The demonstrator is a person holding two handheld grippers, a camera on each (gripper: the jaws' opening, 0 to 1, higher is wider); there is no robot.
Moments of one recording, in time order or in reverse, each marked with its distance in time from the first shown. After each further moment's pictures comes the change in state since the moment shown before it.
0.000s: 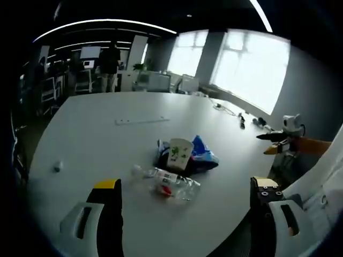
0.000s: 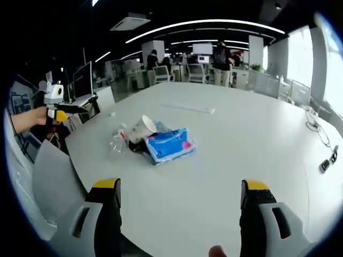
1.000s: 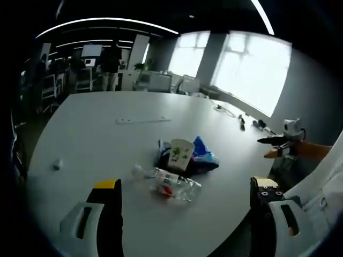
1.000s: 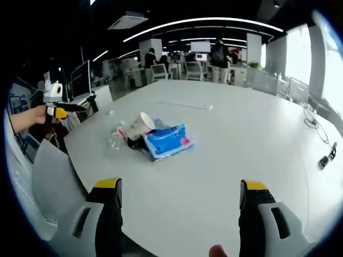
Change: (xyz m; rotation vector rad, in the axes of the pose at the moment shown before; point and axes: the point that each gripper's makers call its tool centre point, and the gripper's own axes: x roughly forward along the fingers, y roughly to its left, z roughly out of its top) left arm 0.000 0.004 0.001 -0.018 -0.006 -0.005; right arm -0.003 -0.001 -0.007 0.011 0.016 -0.014
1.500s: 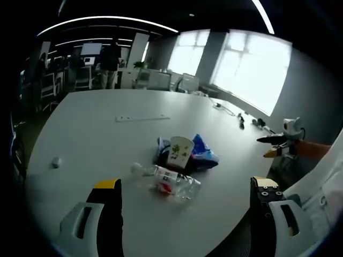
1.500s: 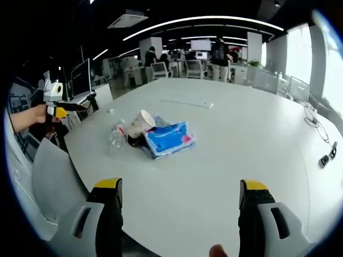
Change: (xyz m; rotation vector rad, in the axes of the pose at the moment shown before) left arm 0.001 -0.001 -0.004 -0.005 0.014 -0.006; right arm 0.002 0.003 -0.003 0.000 0.014 0.004
